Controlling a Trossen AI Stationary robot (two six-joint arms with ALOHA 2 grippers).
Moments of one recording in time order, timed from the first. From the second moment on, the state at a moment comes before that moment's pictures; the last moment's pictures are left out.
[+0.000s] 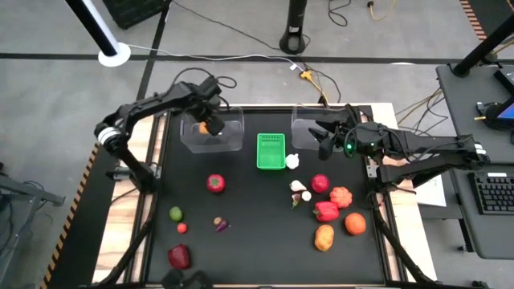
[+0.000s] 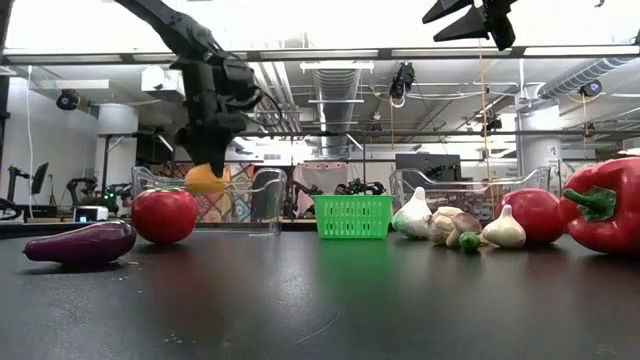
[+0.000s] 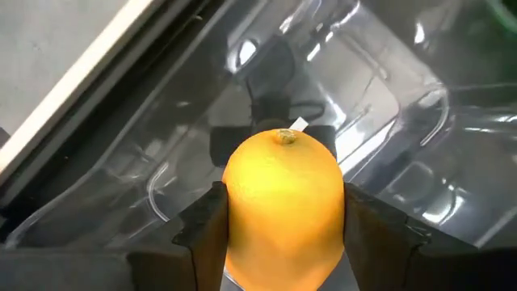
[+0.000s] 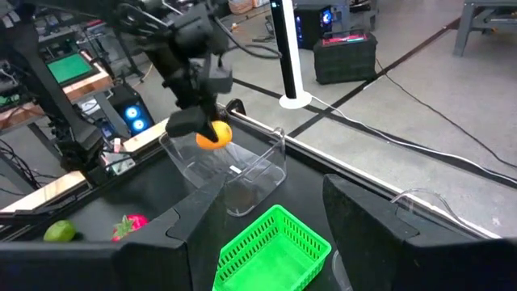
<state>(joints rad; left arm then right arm) 0.77 1.65 1.28 -0.97 -0.04 -0.02 -0.04 0.91 0.91 -0.31 0.54 0.41</state>
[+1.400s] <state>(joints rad) 0.71 1.72 1.28 -1.05 -0.04 0.02 -0.04 0.91 0.91 -0.39 0.55 0.38</state>
